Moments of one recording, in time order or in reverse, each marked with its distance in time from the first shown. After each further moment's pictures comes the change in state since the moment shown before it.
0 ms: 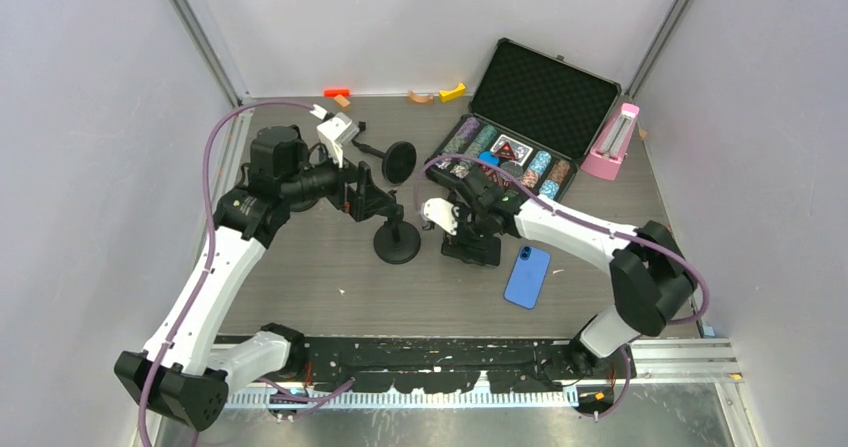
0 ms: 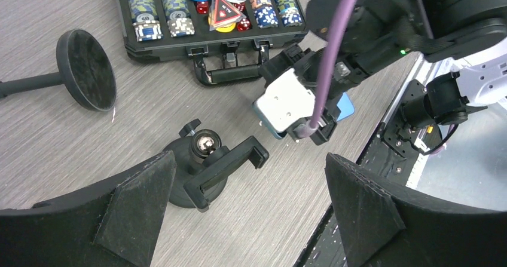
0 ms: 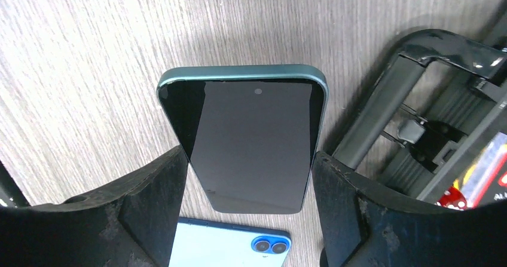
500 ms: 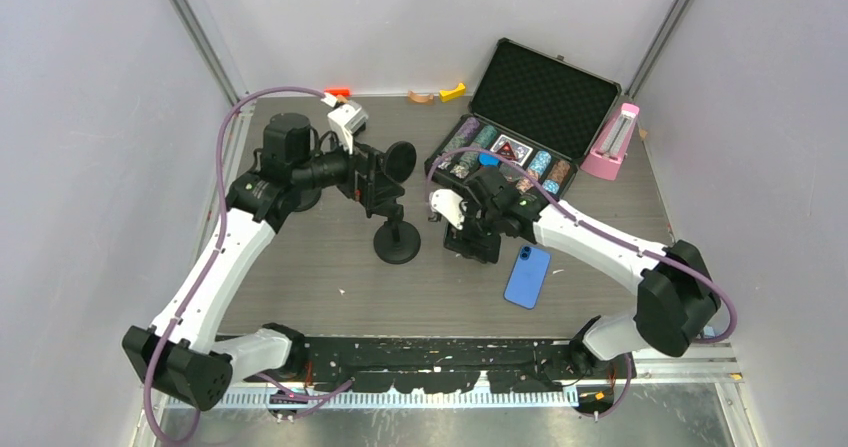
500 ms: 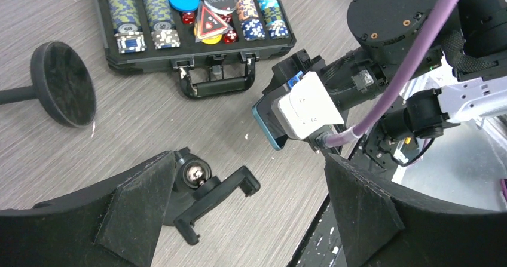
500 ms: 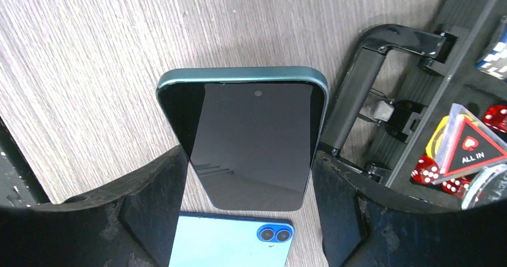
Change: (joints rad) left arm -0.022 0.088 0.048 0.043 0.013 -0.074; right arm -0.008 -0.145 -0.037 0.021 -0.008 0.067
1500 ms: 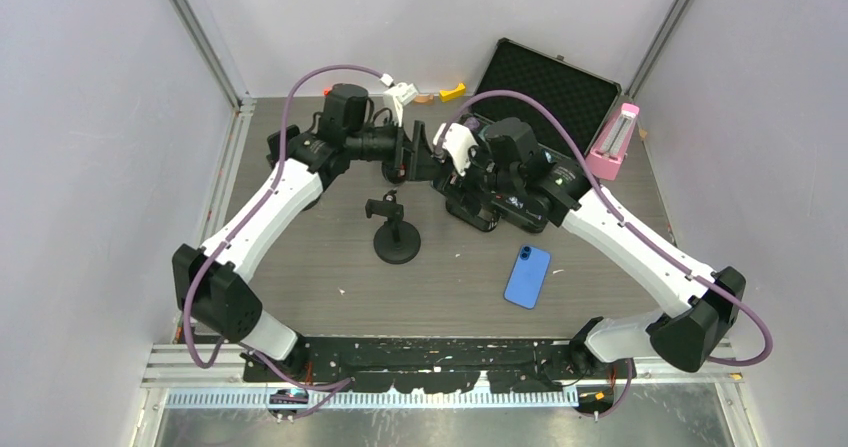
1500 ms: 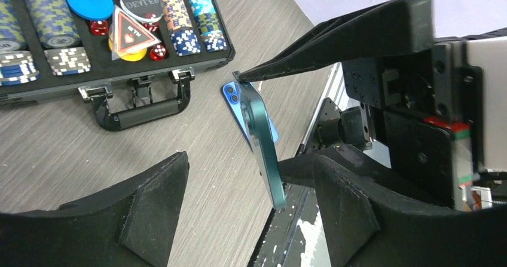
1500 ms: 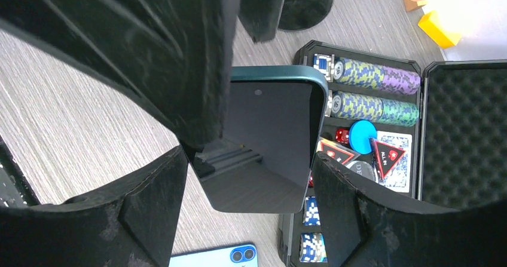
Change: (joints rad) left arm -0.124 0.353 0.234 0.077 0.109 -0.212; right arm -0.003 -0.106 0.324 -0.026 0.069 0.196
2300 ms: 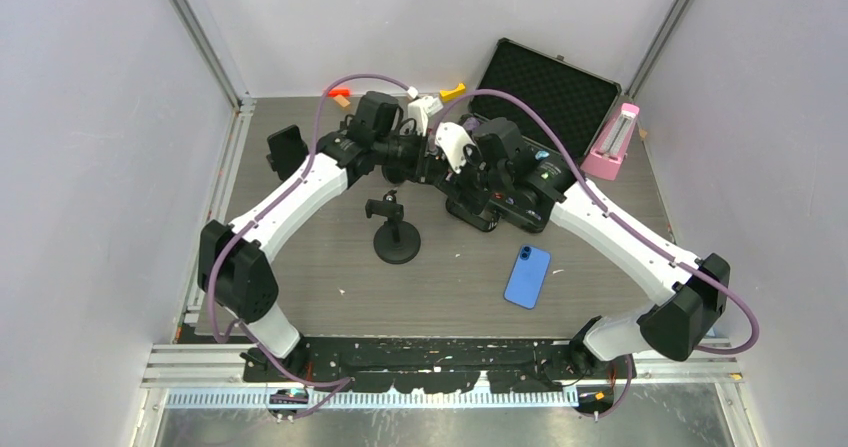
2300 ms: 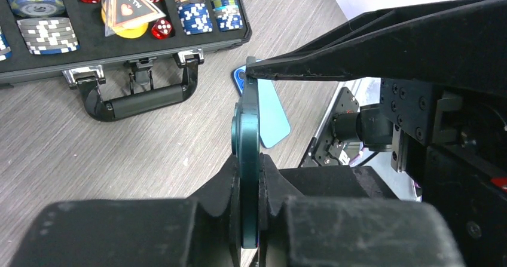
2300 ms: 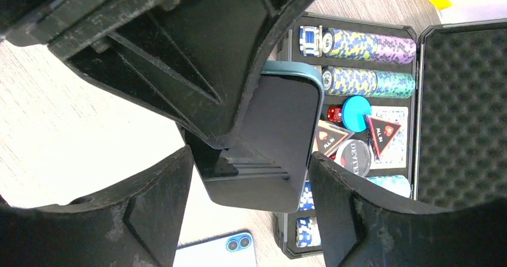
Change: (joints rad) left arm -0.090 0.141 0.040 -0.011 -0.077 -0.014; right arm 0.000 0.067 0.022 -0.018 0.110 0.027
